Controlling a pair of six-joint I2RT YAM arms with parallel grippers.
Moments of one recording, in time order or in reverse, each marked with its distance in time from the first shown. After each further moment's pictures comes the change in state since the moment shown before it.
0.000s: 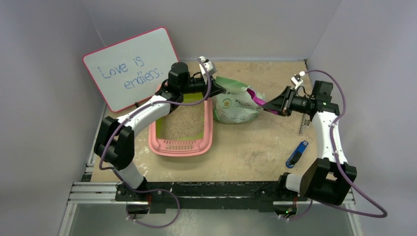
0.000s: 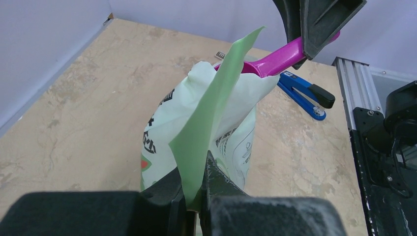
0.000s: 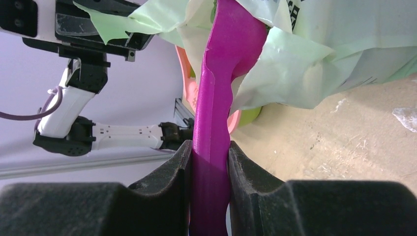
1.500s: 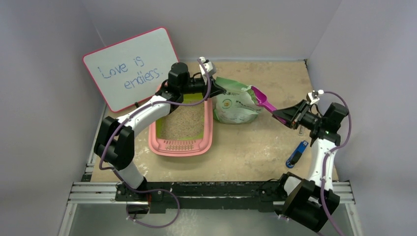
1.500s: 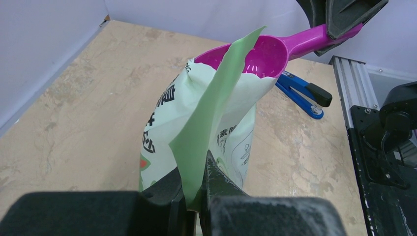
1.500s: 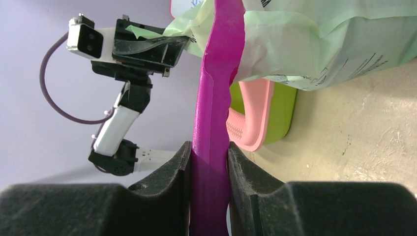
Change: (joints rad) left arm 0.000 0.000 -0.006 0.009 0.017 0.008; right arm -0.252 -0.283 -0.359 0.418 -0.166 0.439
